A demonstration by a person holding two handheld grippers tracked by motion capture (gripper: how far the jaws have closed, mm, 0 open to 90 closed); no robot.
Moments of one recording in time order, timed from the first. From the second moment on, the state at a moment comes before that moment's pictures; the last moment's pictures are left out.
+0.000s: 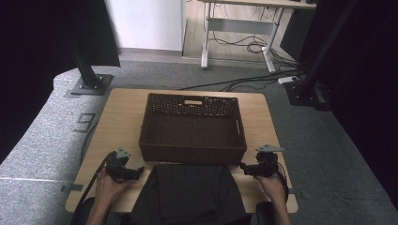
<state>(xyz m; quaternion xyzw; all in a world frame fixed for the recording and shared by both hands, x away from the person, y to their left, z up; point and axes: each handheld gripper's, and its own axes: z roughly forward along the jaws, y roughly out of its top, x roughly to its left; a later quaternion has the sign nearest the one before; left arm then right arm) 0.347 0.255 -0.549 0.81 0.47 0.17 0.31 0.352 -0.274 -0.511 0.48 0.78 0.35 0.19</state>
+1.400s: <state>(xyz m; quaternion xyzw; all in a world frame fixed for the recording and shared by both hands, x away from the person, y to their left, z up) 0.347 0.250 -0.544 0.81 0.48 0.16 0.29 0.352 -0.262 -0.551 0.49 0.79 0.32 0.17</state>
